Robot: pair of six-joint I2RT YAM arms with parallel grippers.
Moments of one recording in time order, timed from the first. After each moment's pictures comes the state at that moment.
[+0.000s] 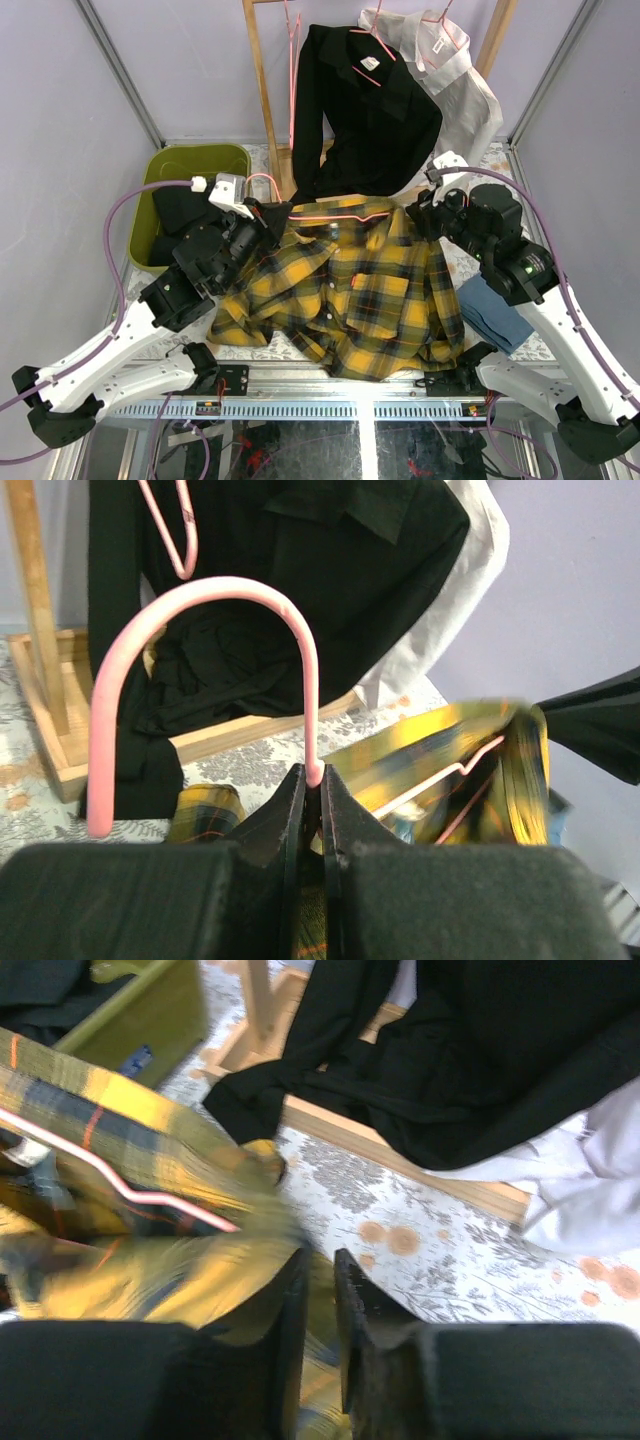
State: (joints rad) left arm -0.88 0.83 0.95 -0.08 -0.39 -0.37; right arm 0.54 0.92 1.18 -0.55 -0.05 -0.05
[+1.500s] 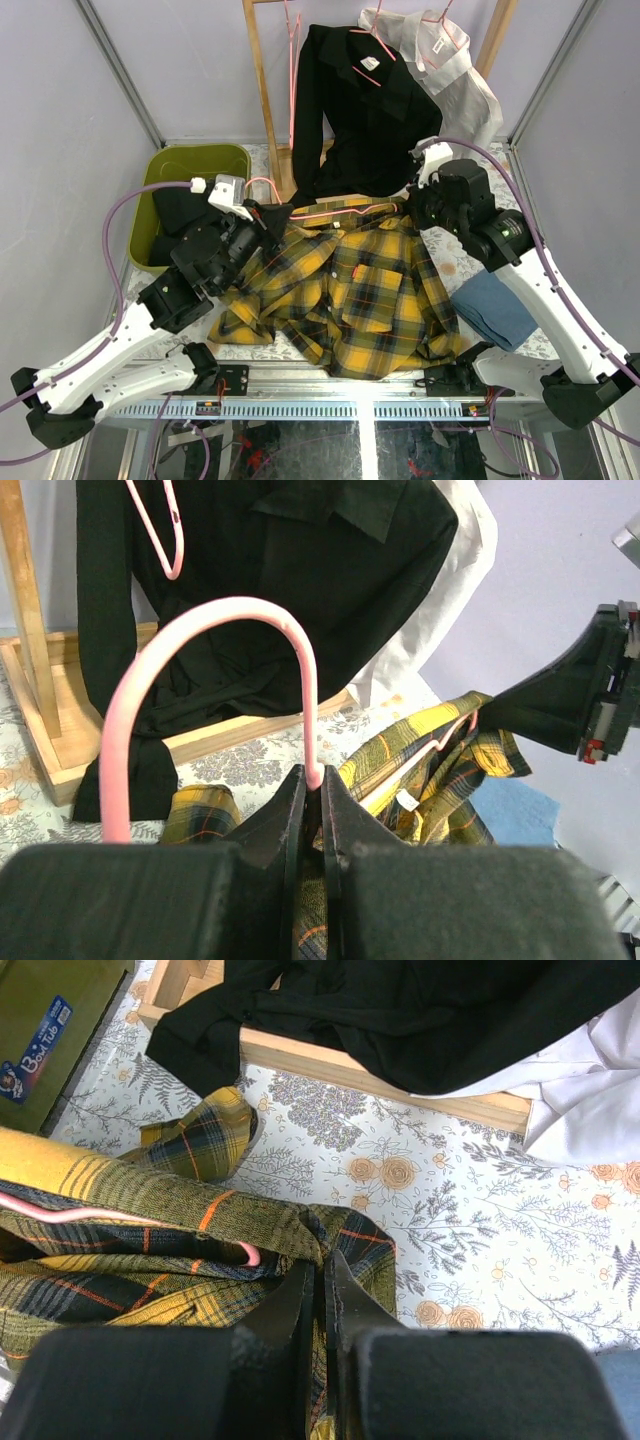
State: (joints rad) left arm -0.88 0.83 0.96 -0.09 -0.39 -0.36; right arm 0.54 1.13 1.35 -0.76 0.08 0.08
